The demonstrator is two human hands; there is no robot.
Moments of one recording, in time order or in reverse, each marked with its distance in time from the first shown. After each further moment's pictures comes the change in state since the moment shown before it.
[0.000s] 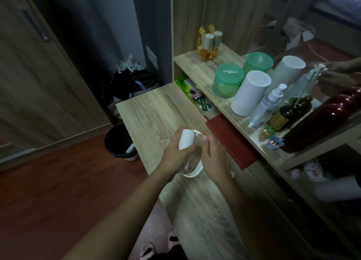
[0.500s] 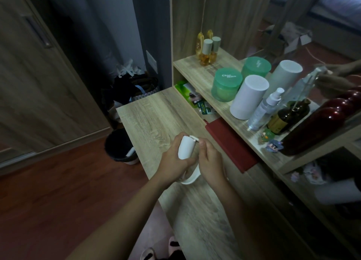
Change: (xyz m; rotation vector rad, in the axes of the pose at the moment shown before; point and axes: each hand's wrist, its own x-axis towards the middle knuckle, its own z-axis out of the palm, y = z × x) left_hand -0.014 0.005 -0.006 0.237 0.009 0.076; right_hand -0.004 -0.011 0.003 0.149 -0.010 0.080
